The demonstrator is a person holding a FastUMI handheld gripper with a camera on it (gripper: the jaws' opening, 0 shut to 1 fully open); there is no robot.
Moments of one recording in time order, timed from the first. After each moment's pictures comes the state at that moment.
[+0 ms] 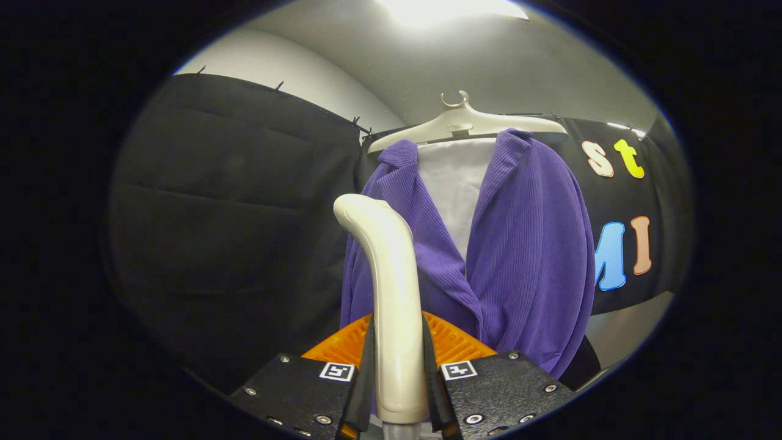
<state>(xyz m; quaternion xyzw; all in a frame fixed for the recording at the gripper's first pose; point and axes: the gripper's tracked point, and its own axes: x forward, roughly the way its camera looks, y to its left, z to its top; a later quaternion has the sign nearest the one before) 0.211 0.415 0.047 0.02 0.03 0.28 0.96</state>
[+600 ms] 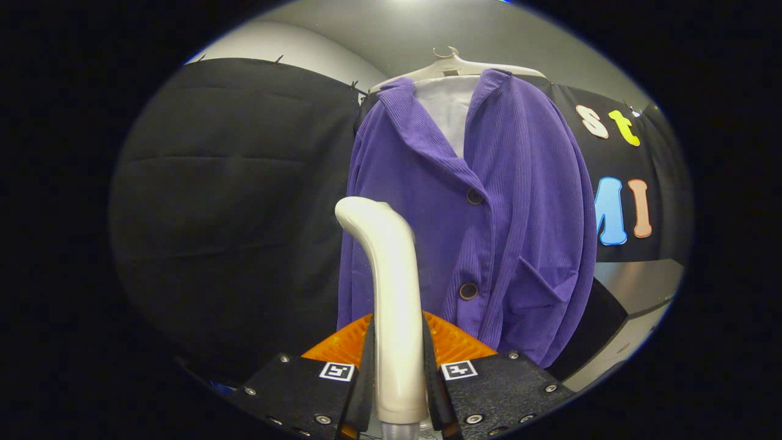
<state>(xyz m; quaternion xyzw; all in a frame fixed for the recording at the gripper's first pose) 0.168 0.395 -0.075 0.00 0.12 0.28 0.95</state>
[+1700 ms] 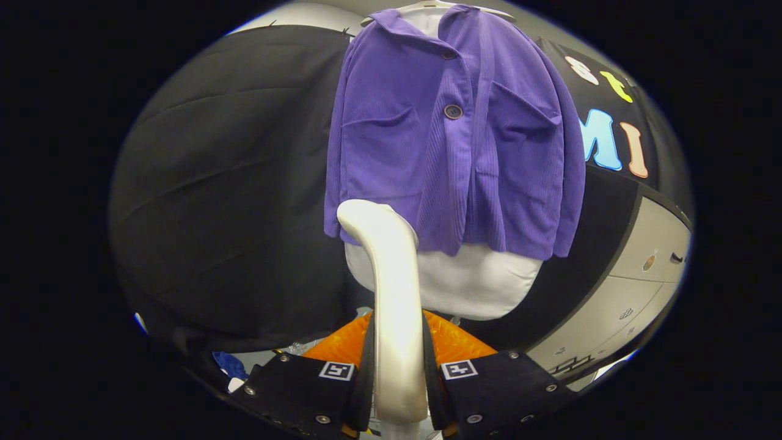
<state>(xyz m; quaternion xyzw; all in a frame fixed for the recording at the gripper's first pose) 0.086 0.345 -0.250 -0.03 0.28 0.27 0.92</state>
